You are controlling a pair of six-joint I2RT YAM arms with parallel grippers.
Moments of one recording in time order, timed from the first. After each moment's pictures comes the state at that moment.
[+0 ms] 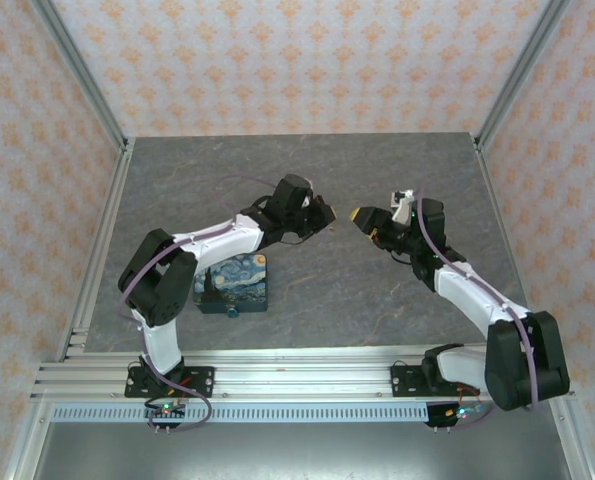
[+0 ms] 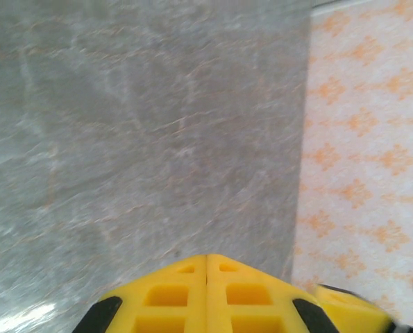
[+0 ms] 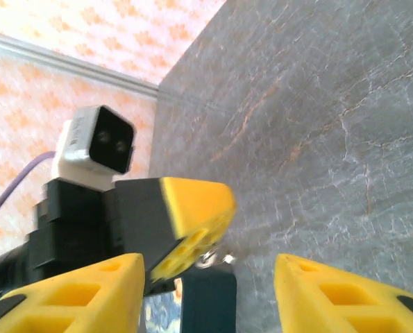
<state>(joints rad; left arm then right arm) -0.63 1.84 1.27 0.00 0.26 -1.15 0.22 1.24 0.59 0.26 -0.58 0.98</state>
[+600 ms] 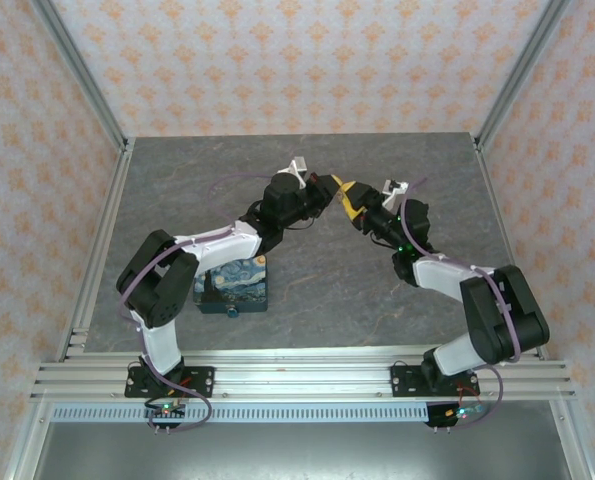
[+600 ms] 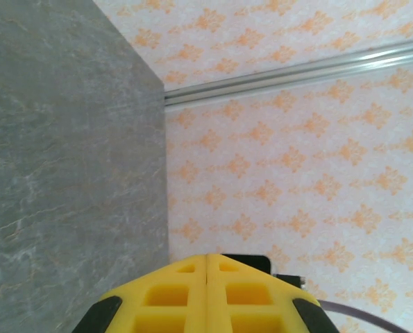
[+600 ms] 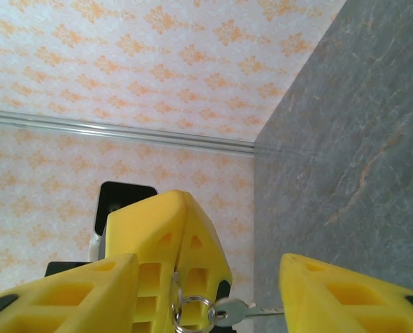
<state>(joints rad) -0.63 1.84 1.19 0.51 0.13 -1.33 0.31 1.48 0.60 0.86 -0.45 1.39</state>
